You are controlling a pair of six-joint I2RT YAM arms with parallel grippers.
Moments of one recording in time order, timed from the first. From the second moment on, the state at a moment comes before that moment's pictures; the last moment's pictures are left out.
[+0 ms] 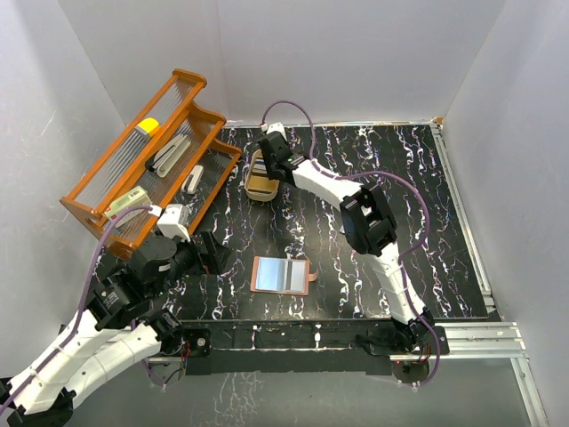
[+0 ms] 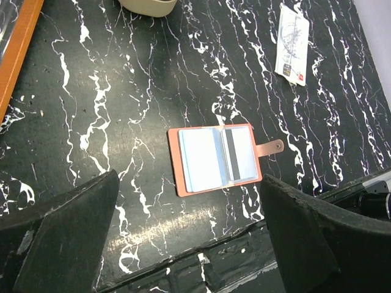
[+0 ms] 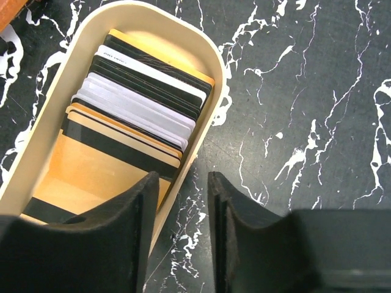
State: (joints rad) left arm -0.79 0.49 0.77 -0.75 -0.27 -0.58; right arm 0.64 2.37 2.03 -0.40 0.37 0.19
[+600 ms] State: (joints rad) left arm -0.79 0.57 0.77 -0.77 -0.29 -0.61; right arm 0.64 2.36 1.92 -0.37 0.37 0.32
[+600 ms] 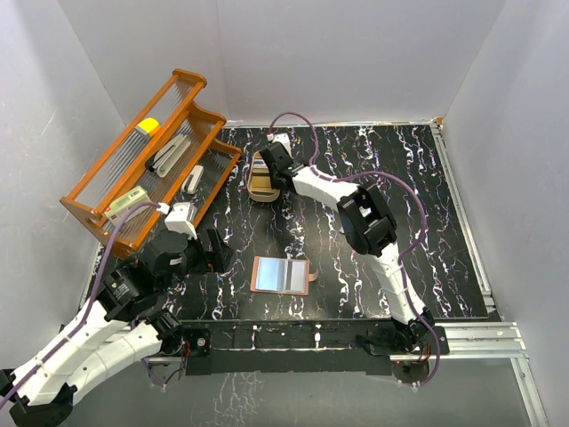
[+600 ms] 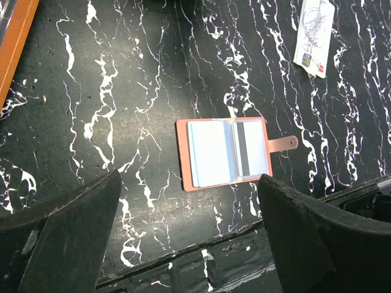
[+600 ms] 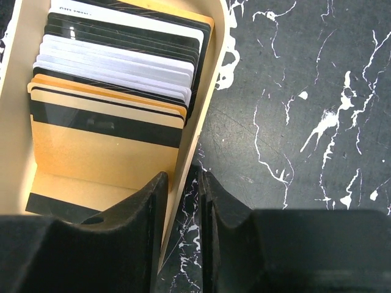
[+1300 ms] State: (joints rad) left arm -0.79 1.04 0.73 -0.53 -0.15 -0.72; right arm 0.64 2.05 1.47 -0.38 0.43 0.55
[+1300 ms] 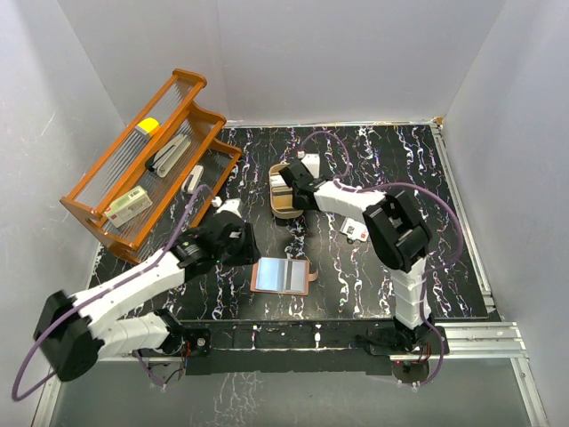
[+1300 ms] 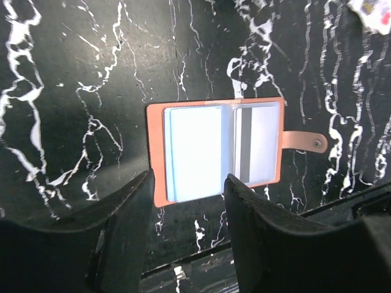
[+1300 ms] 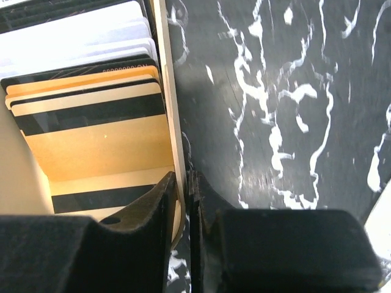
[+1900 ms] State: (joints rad) left arm -0.60 1.43 0.77 -0.10 0.09 -0.86; right arm 0.69 1.73 1.04 -0.29 0.22 0.78
